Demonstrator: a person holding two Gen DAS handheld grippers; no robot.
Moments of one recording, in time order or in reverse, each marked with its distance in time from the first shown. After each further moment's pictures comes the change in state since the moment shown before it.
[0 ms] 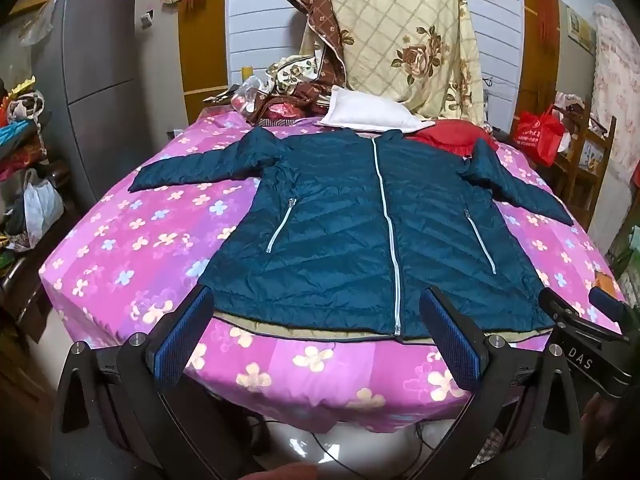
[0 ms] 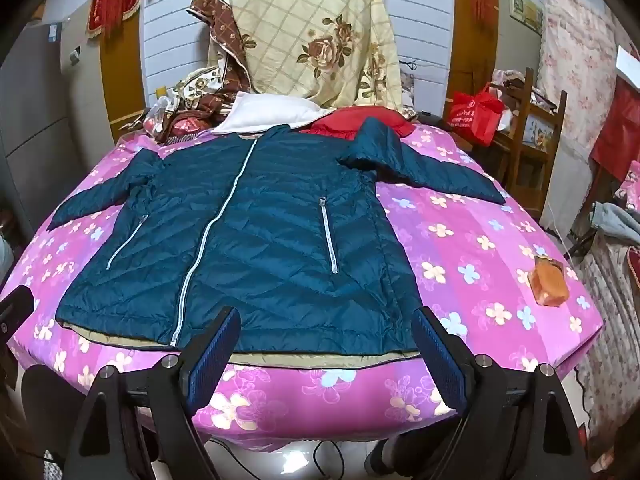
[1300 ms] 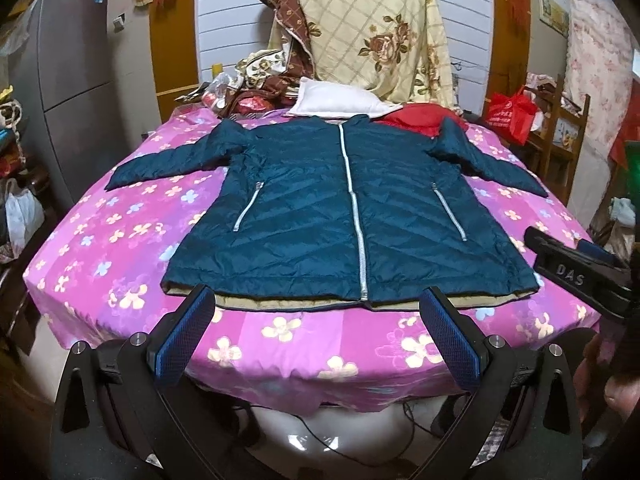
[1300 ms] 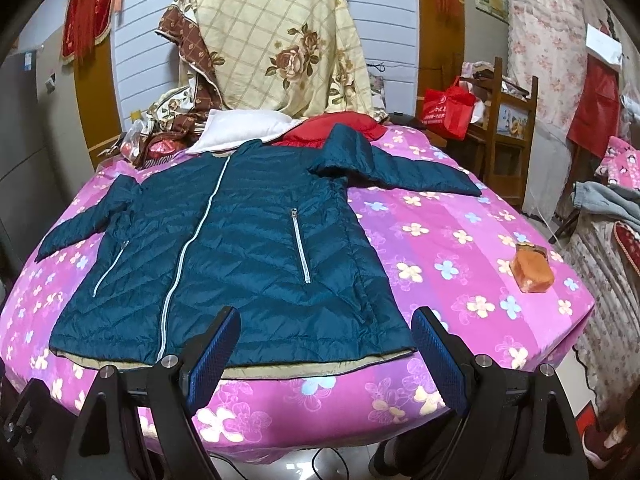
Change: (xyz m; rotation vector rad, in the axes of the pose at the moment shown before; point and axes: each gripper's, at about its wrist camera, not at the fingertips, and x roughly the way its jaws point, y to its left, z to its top) left arm -0.011 -0.024 -0.033 0.069 0.011 -0.087; right arm -0.002 -0.021 0.000 0.084 -0.027 -0.064
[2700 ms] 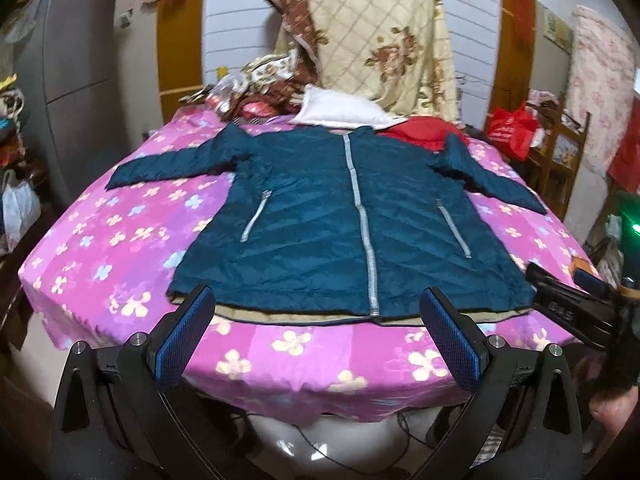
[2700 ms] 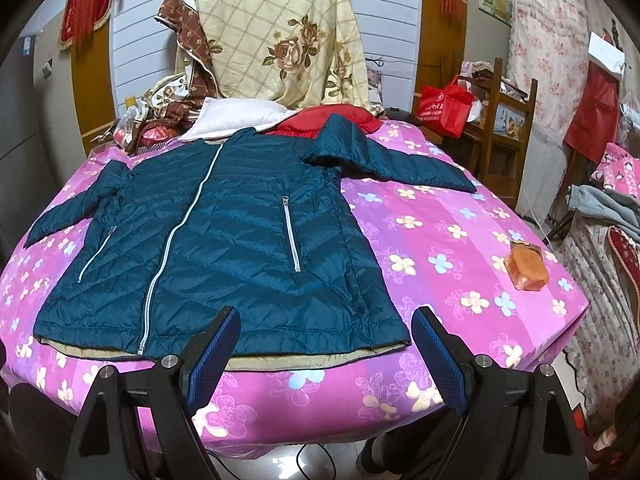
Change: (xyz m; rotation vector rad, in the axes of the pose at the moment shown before) left arm 0.008 0.030 0.011 -0.057 -0.004 0.002; right arm 0.012 0.001 -0.009 -0.034 0.021 -0.039
